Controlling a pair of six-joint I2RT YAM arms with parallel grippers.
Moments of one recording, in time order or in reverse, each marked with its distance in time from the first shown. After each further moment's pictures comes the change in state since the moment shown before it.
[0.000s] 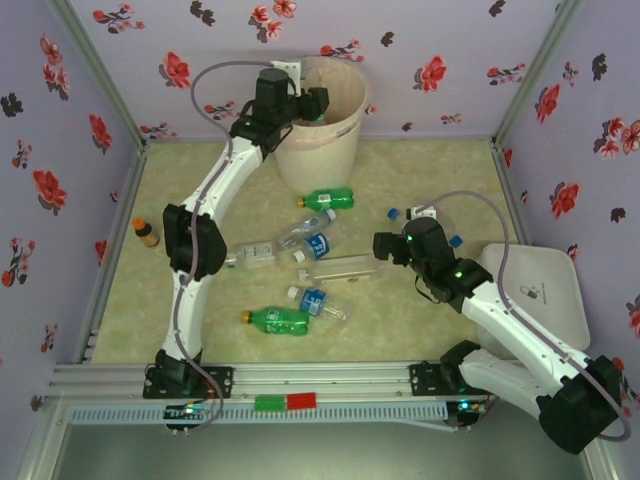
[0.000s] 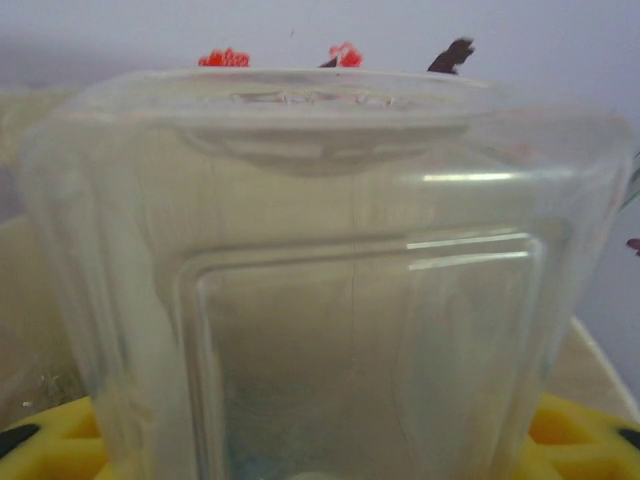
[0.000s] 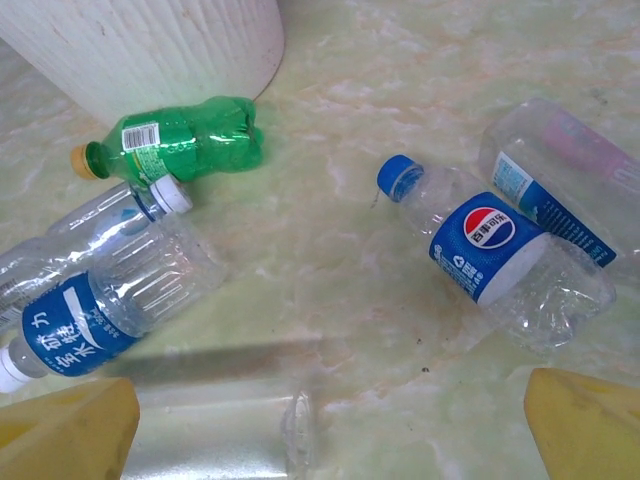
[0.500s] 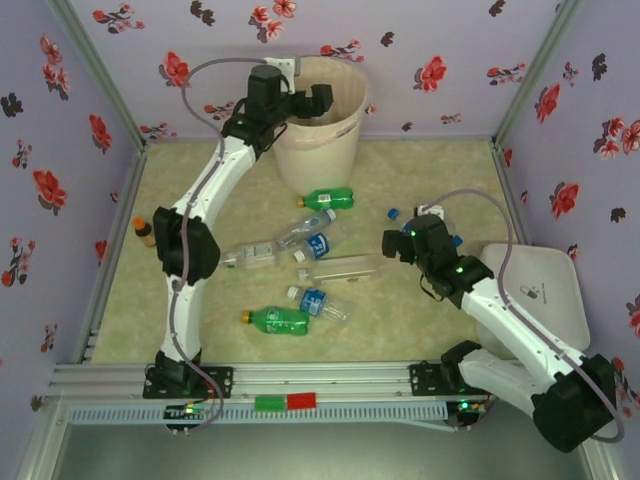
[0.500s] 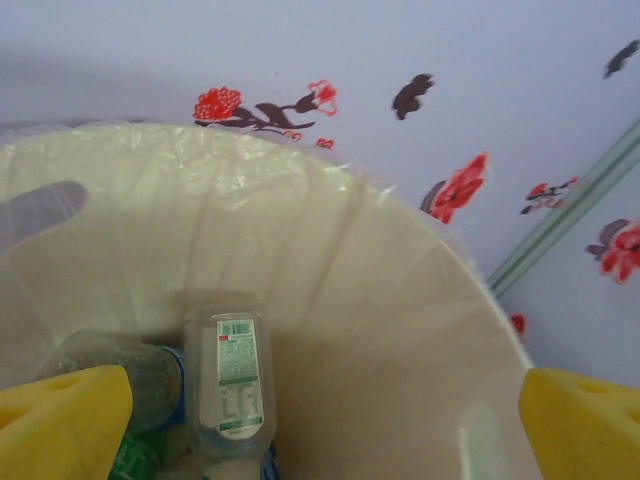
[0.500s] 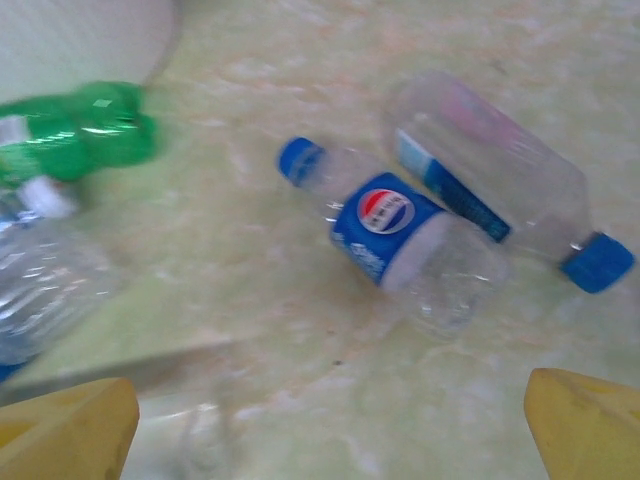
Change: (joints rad) left arm 0.007 -0.202 -0.209 0.047 0.028 -0.014; right arm -0.136 0.070 0.009 -0.047 0.025 -0.020
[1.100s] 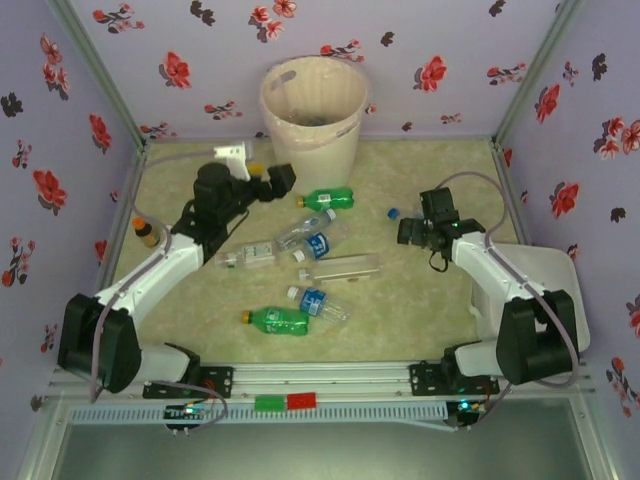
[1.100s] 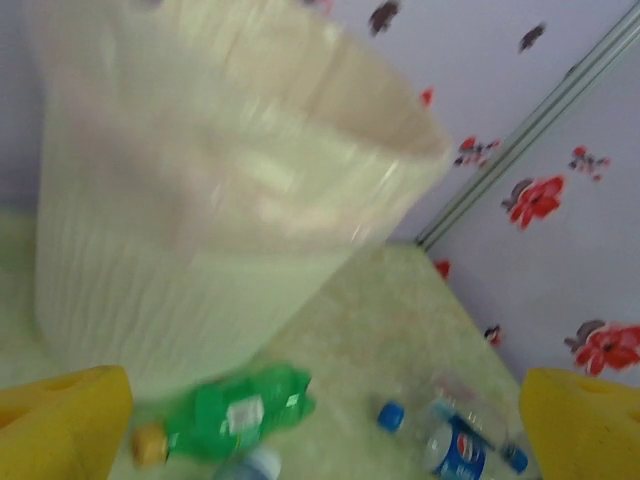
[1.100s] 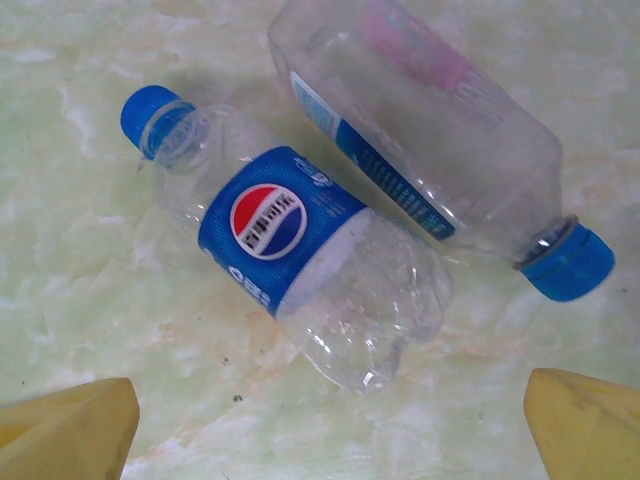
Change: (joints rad) left arm 0.002 -0.752 -1.205 0.475 0.040 -0.188; right arm -0.207 0.336 0.164 -0.049 -0.131 -0.100
